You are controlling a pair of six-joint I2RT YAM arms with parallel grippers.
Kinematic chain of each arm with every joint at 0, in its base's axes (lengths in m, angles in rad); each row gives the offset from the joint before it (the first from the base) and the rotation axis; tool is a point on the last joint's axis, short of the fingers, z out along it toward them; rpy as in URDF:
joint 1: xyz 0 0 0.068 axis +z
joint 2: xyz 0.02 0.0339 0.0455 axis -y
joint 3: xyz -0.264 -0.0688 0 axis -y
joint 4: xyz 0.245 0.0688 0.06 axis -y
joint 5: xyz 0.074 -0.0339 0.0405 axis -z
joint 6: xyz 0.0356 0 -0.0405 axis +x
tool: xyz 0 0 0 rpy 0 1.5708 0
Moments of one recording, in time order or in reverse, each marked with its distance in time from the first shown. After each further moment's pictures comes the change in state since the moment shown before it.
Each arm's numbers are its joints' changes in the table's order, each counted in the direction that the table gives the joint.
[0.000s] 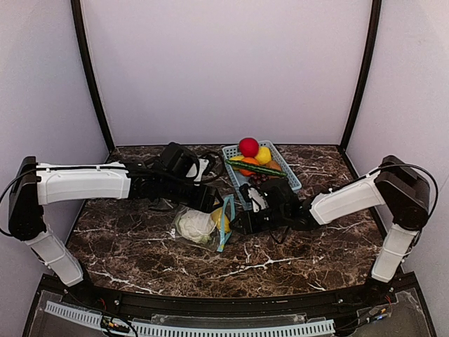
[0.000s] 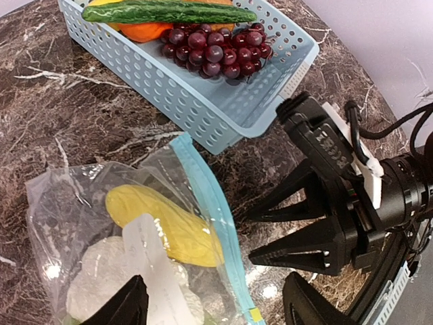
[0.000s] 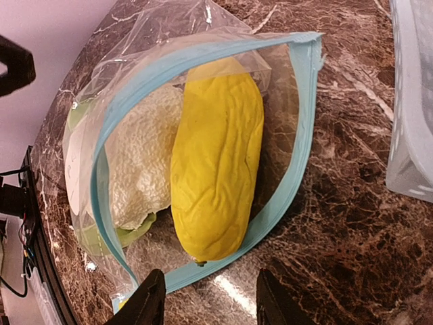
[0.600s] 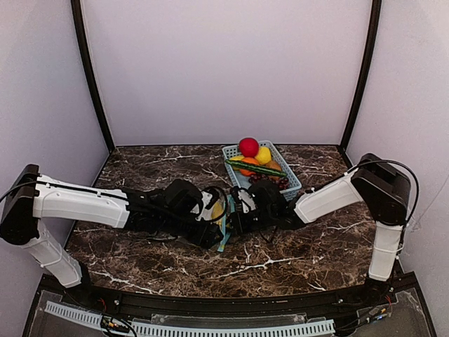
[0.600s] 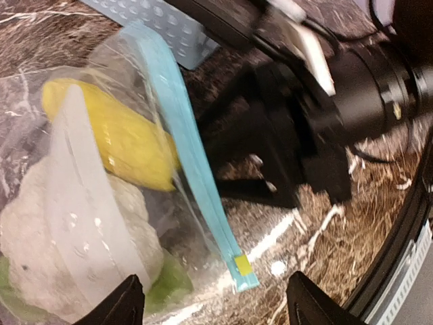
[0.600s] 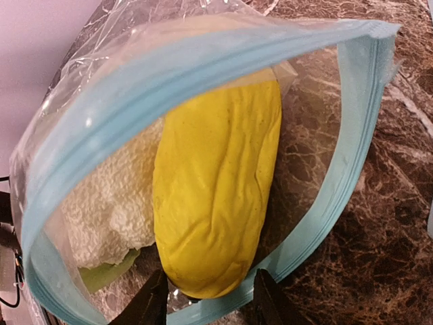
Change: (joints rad) left arm -0.168 0.033 -0.188 0.071 -0.093 -0.079; right arm 0.006 -0.158 0.098 0.042 -0.024 0.010
